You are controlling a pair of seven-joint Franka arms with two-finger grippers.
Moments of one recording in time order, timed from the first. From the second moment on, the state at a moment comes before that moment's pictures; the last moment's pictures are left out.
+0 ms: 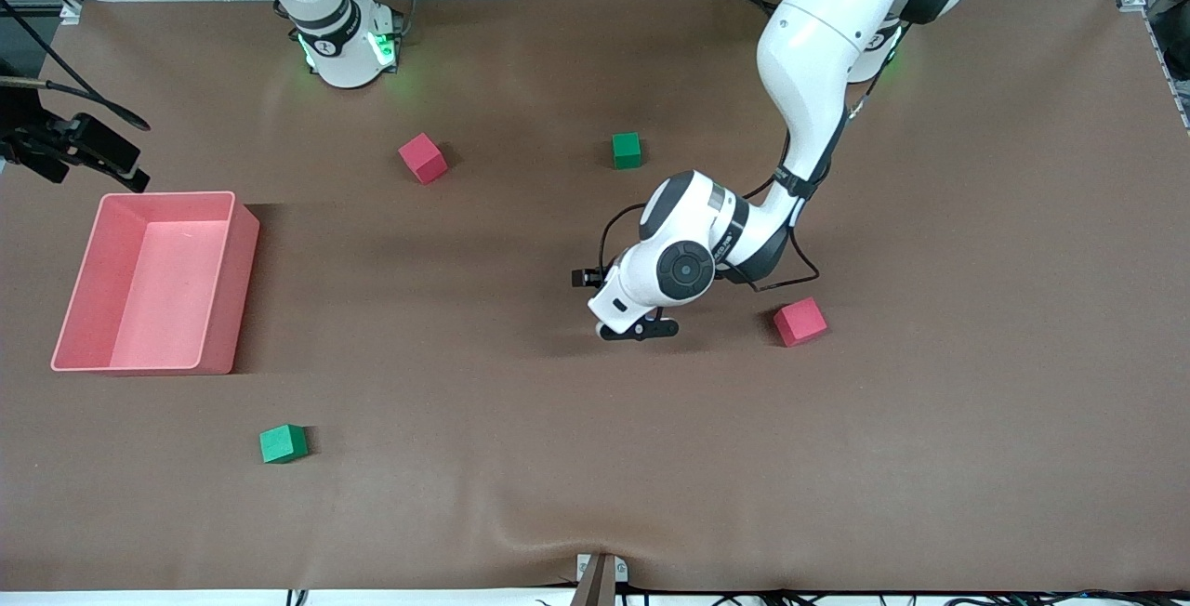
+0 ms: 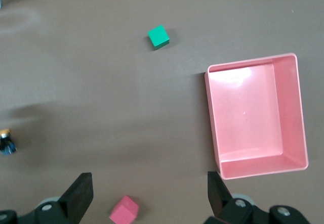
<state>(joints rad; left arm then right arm) -0.60 0.87 -0.09 -1.32 -0.37 2.09 -0.55 -0.01 -0.03 0.02 -1.53 0.02 1.56 0.10</state>
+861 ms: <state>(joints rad) -0.60 0.92 -0.09 -1.32 -0.37 2.12 -0.55 -0.01 -0.03 0.02 -1.52 -0.03 1.52 0.00</state>
